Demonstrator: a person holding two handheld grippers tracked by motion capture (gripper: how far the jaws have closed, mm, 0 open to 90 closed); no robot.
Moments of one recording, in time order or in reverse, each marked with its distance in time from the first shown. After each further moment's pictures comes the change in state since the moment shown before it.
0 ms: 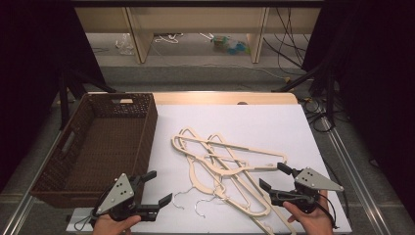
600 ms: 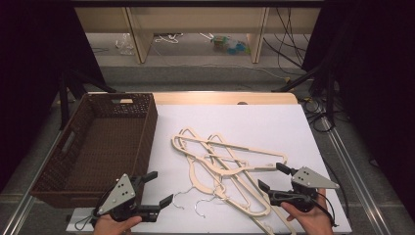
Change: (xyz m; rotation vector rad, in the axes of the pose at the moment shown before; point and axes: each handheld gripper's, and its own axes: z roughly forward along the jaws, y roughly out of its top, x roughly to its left) left arm -0.001 0.000 0.002 0.008 -0.009 0.026; right arm -0.001 0.000 0.006 0.072 0.015 -0.028
